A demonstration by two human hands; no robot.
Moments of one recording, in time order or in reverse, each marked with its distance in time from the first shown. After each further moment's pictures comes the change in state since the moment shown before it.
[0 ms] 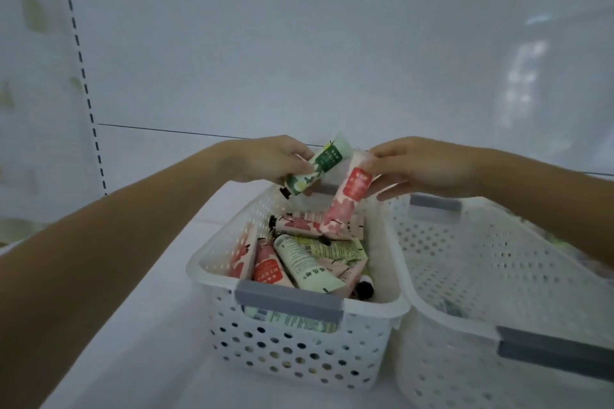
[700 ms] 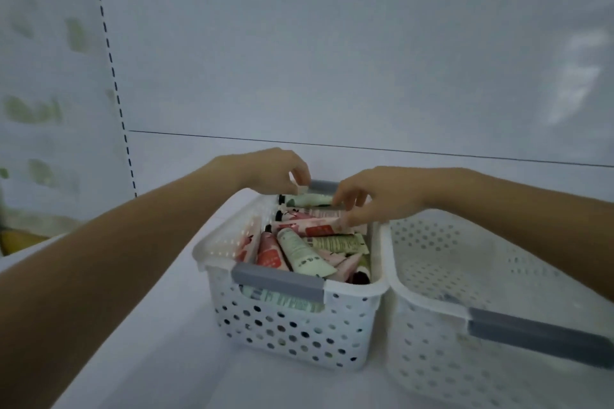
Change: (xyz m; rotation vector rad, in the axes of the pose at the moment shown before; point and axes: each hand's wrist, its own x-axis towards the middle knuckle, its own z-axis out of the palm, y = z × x) left_hand -0.011 0.001 0.009 0.792 0.070 -0.030; right_hand 0.008 -0.005 0.035 -0.834 -0.114 -0.093
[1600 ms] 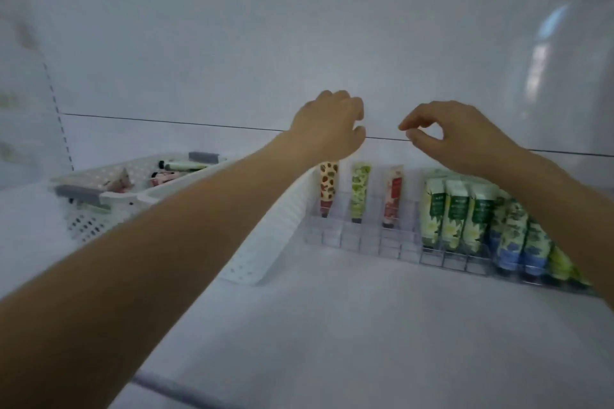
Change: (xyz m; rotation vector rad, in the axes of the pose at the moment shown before) left_hand 0.049 0.361 -0.024 0.026 0.536 -0.047; right_hand -0.293 0.196 -0.011 0.004 0.761 0.091
